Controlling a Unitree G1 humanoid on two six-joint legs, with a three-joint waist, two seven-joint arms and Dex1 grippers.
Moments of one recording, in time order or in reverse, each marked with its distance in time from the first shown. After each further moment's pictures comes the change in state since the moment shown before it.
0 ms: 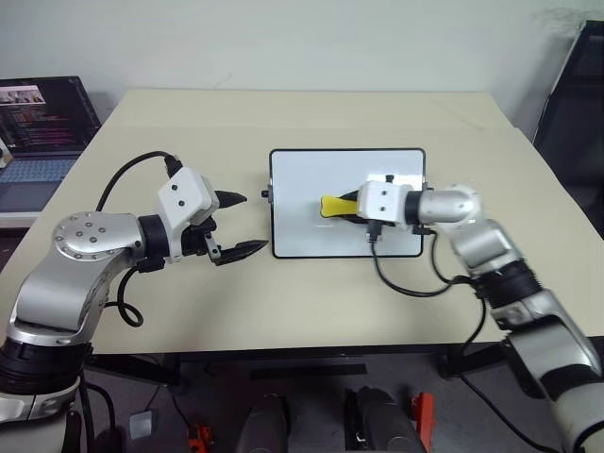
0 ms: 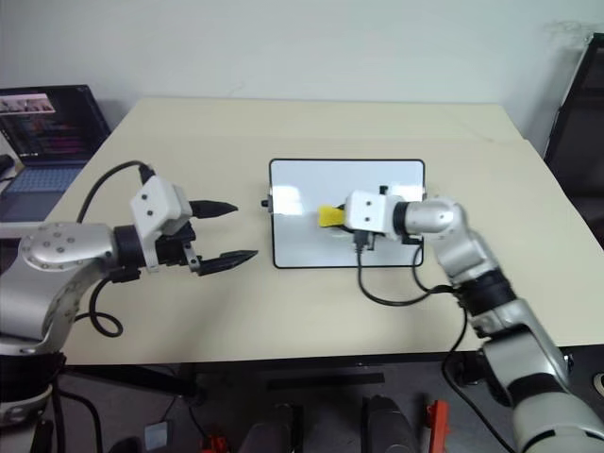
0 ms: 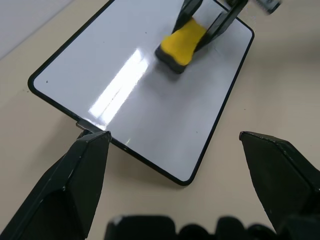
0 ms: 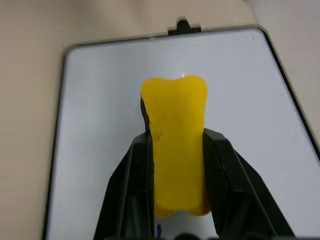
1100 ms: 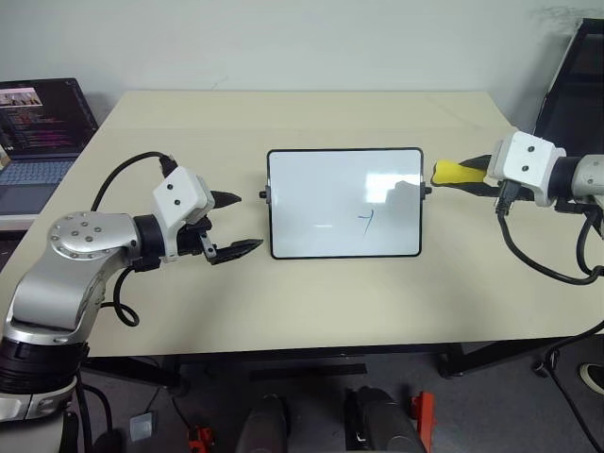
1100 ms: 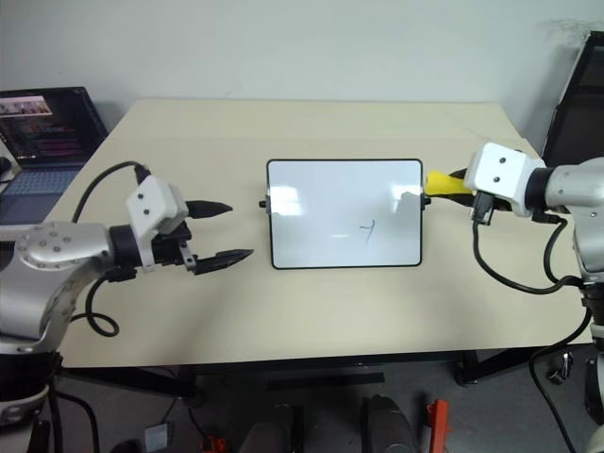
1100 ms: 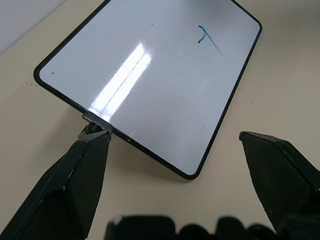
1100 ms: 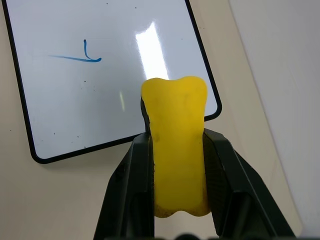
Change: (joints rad) left arm 0.004 0.010 0.007 0.023 0.007 0.000 -0.002; right arm 0.099 -0.392 -0.269 -0.055 0.092 0.107 0.109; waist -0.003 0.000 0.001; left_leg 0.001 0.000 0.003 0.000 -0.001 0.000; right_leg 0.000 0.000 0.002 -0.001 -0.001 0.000
